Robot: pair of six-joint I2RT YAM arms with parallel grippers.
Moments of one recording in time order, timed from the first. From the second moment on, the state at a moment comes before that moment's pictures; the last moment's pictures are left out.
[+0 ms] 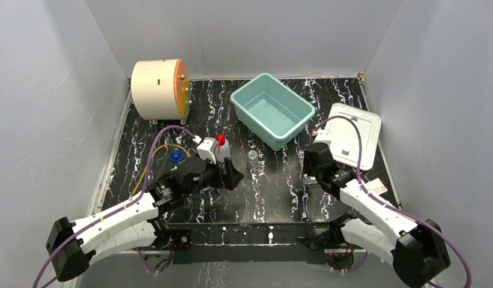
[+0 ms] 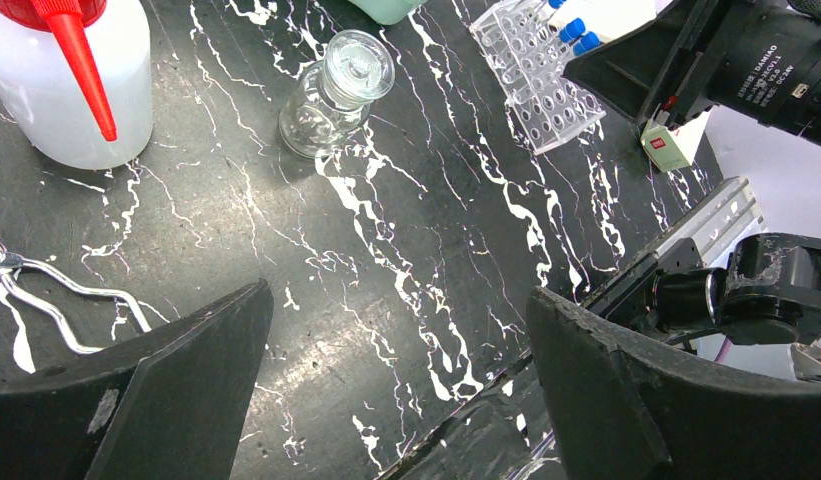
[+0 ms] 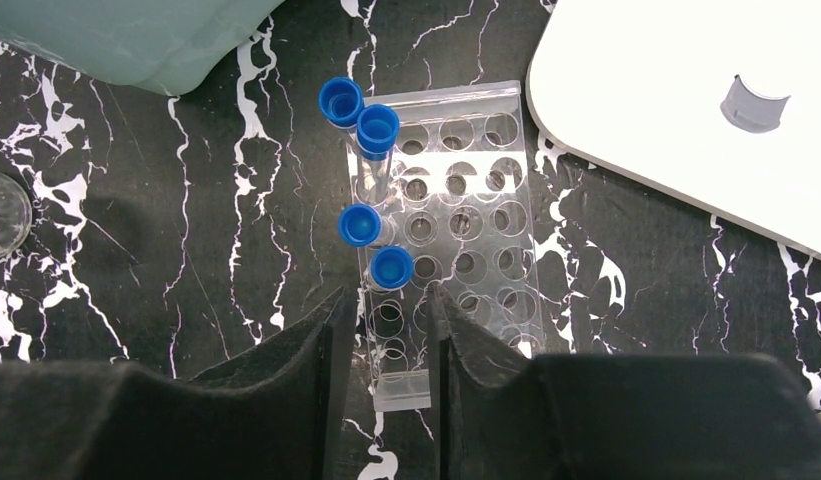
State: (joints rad) left arm -0.93 0.85 0.55 -0.13 -0.14 -0.62; right arm 0.55 0.94 0.51 -0.32 0.37 0.37
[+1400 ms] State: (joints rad) left arm -0.92 0.85 0.55 -0.13 -0.14 -0.62; right arm 0.55 0.98 0.53 -0.27 0.34 0.32
